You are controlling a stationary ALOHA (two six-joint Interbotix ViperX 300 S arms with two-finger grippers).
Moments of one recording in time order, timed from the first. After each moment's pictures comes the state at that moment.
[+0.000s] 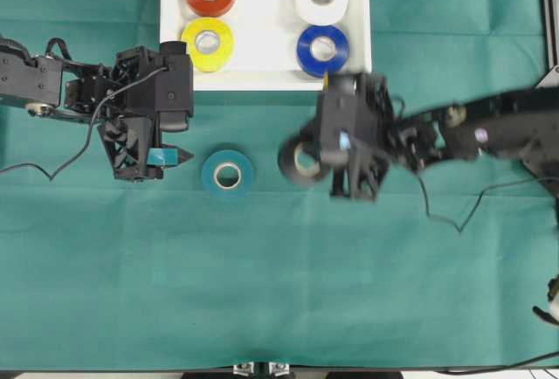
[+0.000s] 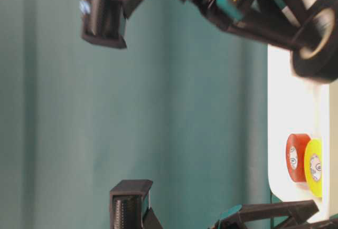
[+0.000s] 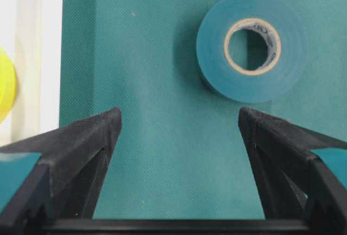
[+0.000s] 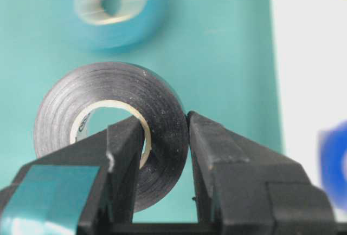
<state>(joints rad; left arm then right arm) -0.01 -0.14 0.78 -0.02 0.27 -0.04 0.12 -0.07 0.69 -0.80 0.28 1.08</state>
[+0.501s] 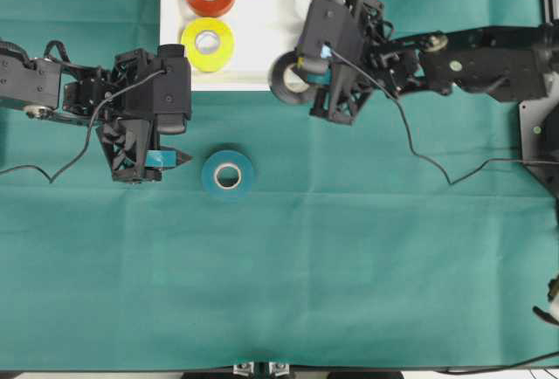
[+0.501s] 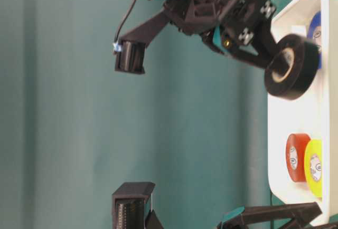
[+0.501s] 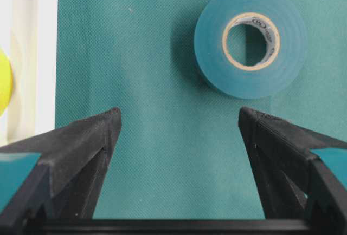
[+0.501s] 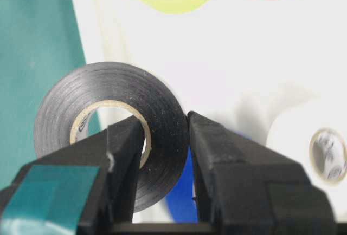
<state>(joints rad) -0.02 -0.14 0.79 -0.03 0.26 -0.04 -0.12 -0.01 0.65 -0.92 0.22 1.08</state>
